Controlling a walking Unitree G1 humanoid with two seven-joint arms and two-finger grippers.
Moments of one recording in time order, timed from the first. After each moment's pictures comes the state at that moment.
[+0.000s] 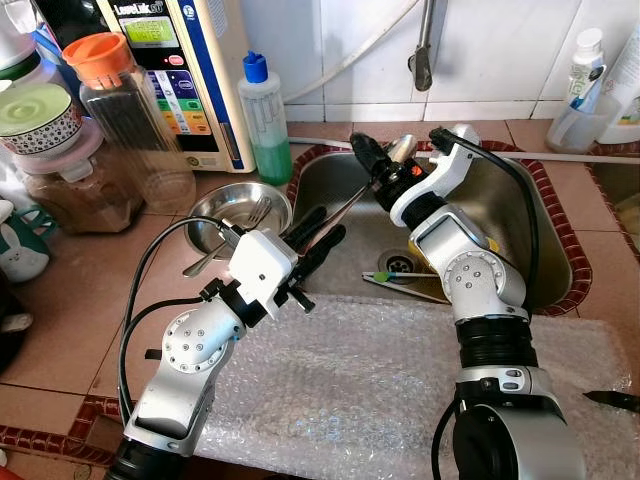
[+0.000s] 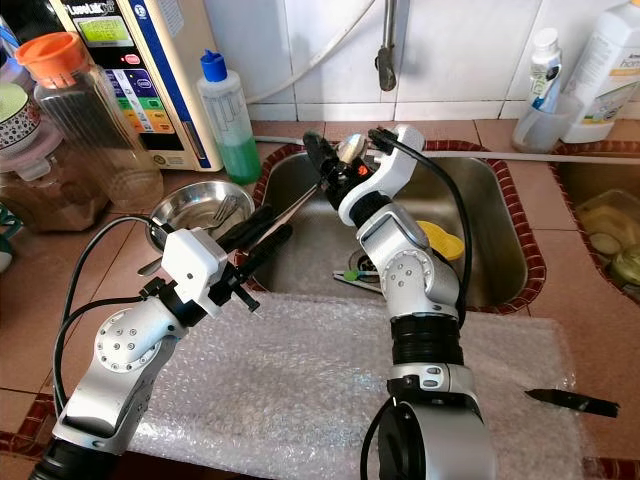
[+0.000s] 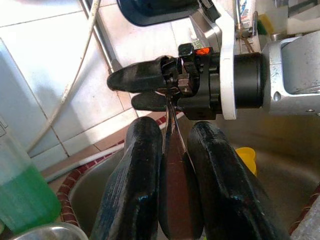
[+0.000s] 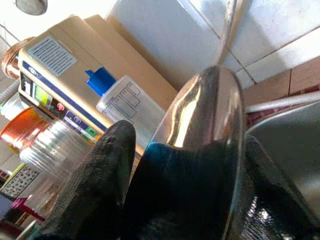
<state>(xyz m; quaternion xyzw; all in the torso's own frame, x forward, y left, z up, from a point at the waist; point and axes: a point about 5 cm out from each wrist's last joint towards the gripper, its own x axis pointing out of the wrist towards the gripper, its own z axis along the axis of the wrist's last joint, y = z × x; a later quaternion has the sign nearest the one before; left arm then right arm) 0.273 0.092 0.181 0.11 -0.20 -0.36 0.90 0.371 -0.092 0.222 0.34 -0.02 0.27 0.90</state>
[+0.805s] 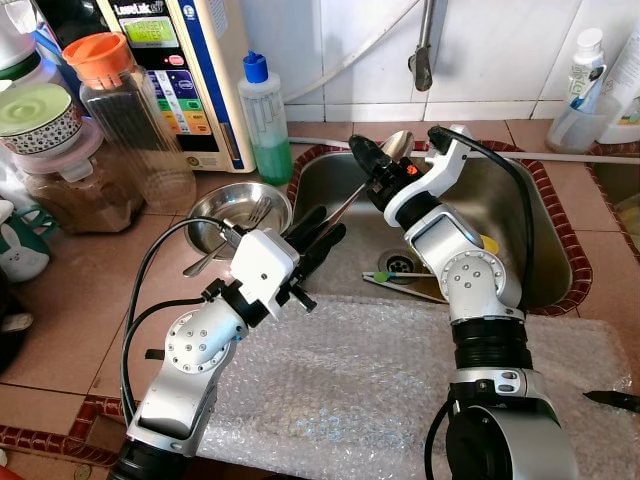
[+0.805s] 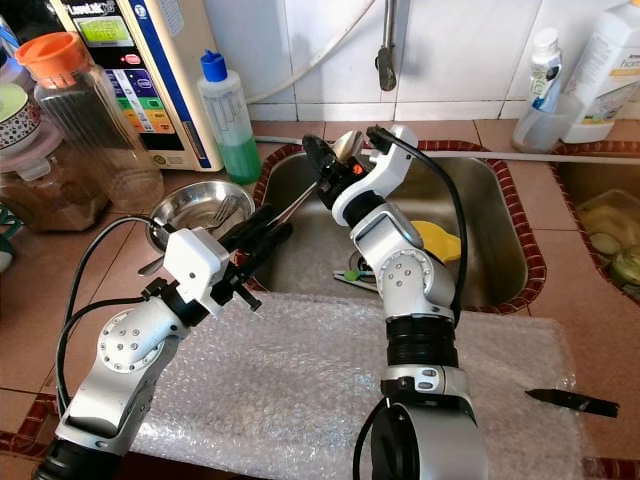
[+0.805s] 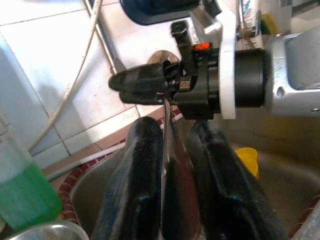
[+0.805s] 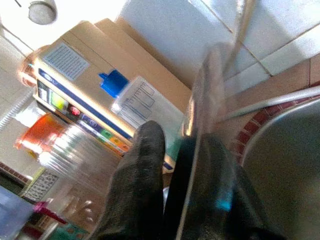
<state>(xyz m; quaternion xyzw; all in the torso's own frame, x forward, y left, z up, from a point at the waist) 0.273 0.090 0.181 0.10 -0.20 -0.35 0.91 0.369 -0.089 0.225 0.36 -0.01 0.26 0.89</state>
